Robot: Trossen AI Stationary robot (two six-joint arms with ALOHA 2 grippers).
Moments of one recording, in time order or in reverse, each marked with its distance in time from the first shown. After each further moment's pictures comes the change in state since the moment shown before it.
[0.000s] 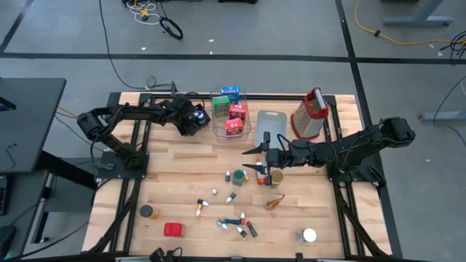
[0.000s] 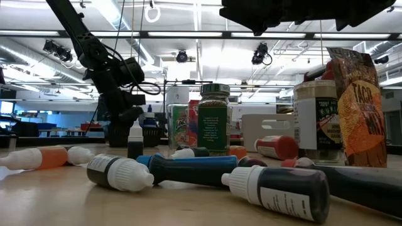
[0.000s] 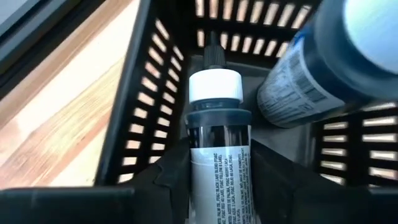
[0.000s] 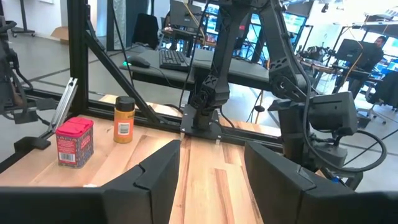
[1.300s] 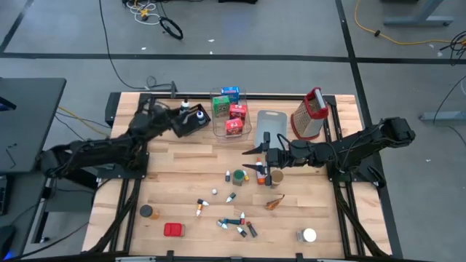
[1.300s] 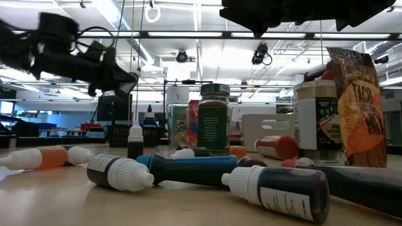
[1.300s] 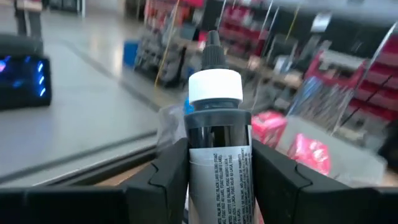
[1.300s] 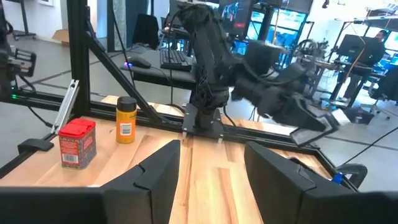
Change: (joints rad) left arm -0.112 -0.690 -0.578 0.892 -0.022 -0.281; right arm 0.000 0.000 0.000 -0.003 -0.001 0.023
